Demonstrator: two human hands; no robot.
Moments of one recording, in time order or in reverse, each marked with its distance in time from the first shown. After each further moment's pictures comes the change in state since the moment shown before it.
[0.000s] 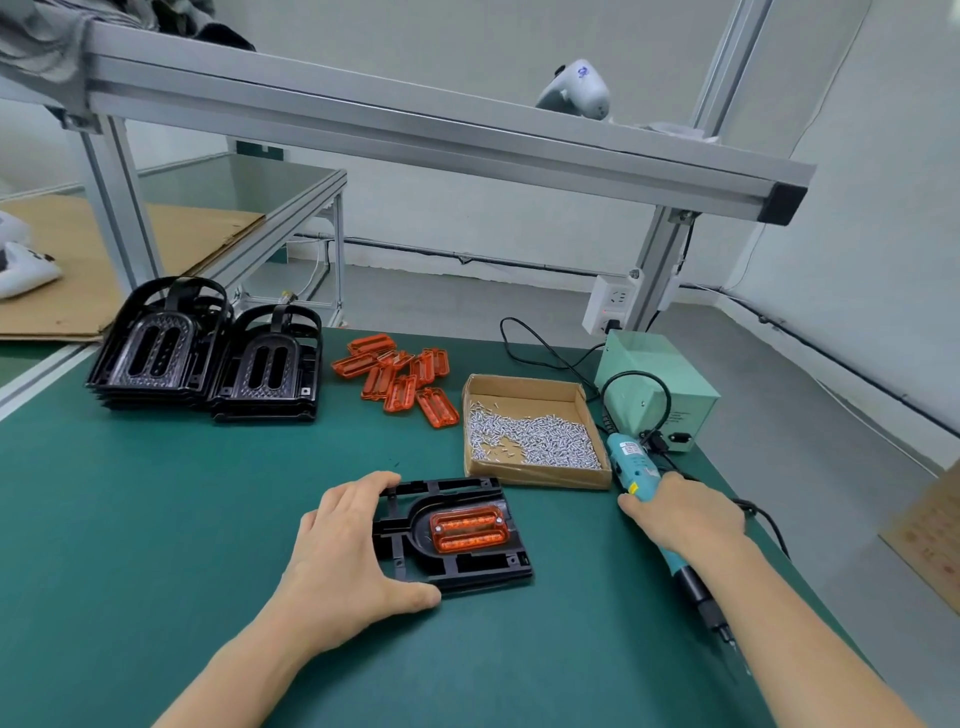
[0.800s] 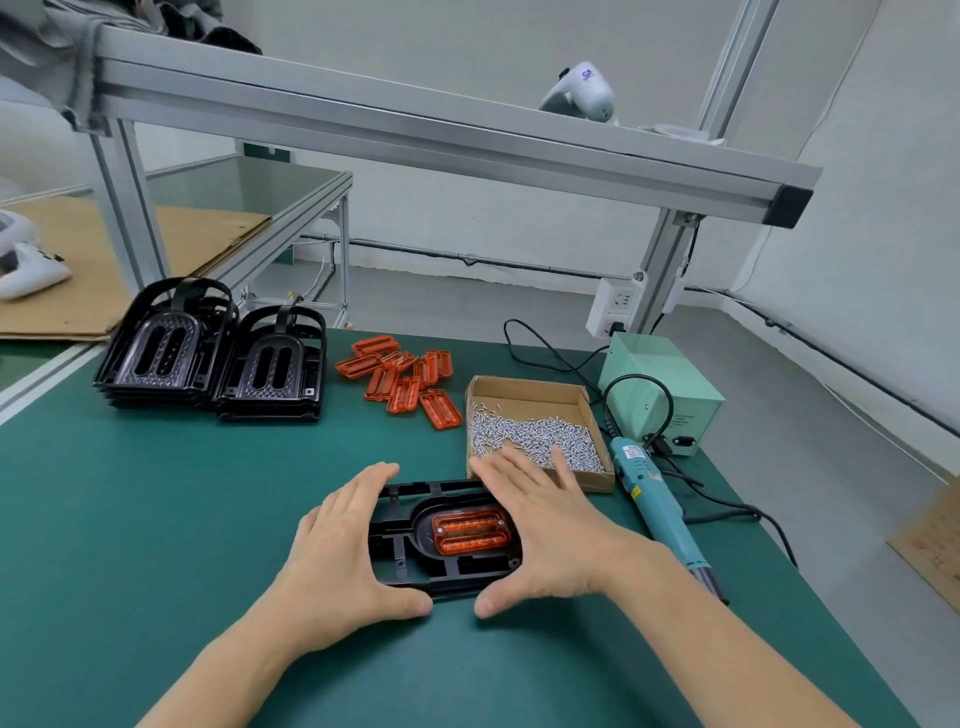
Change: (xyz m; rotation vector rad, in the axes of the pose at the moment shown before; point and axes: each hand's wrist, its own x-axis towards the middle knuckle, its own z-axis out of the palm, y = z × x) left_hand 0.000 -0.004 -0.005 -0.026 -0.077 0.028; right_hand -0.057 -0.075 -0.005 0.057 -0.033 -1.046
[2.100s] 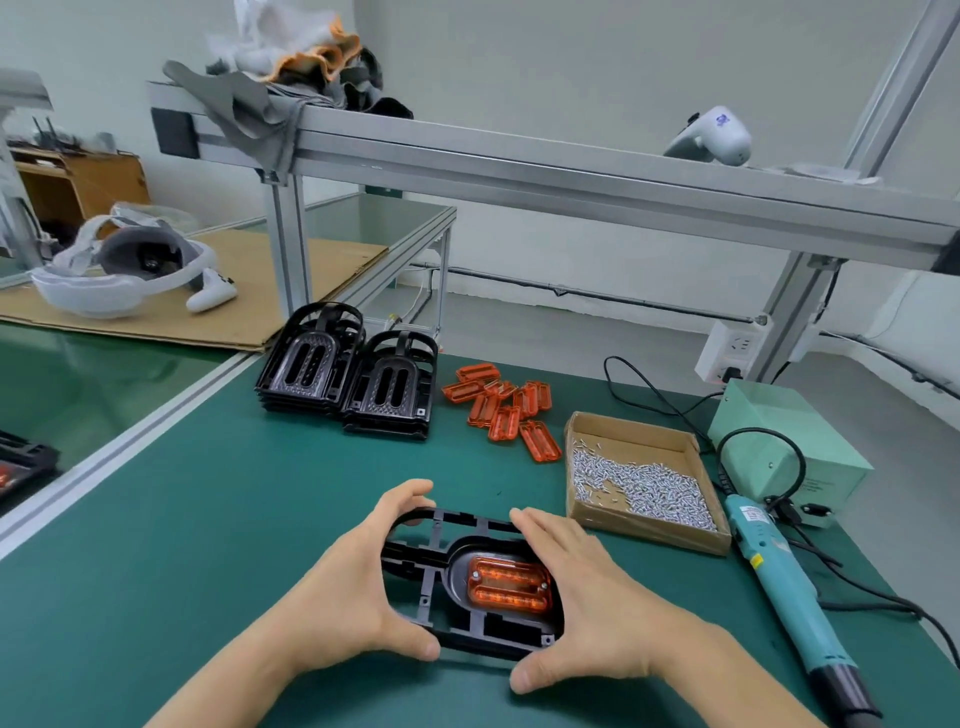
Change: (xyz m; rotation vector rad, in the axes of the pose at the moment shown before) left_hand -0.033 -0.036 -0.049 -0.234 -0.022 -0.021; right_hand 0.017 -0.042 0.009 0.343 -0.122 -0.123
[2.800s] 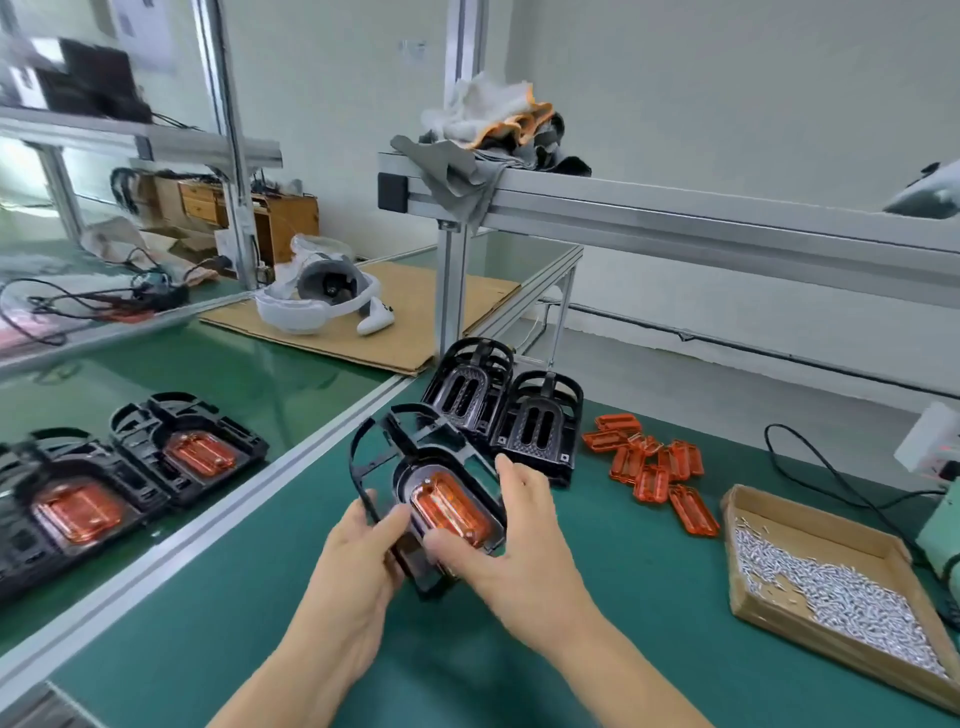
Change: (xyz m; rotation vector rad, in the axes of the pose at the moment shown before) left_hand -0.038 -0.001 -0.065 -0.936 0.789 -0.281; right_hand 0.107 -0.158 0.022 0.425 0.358 -0.130
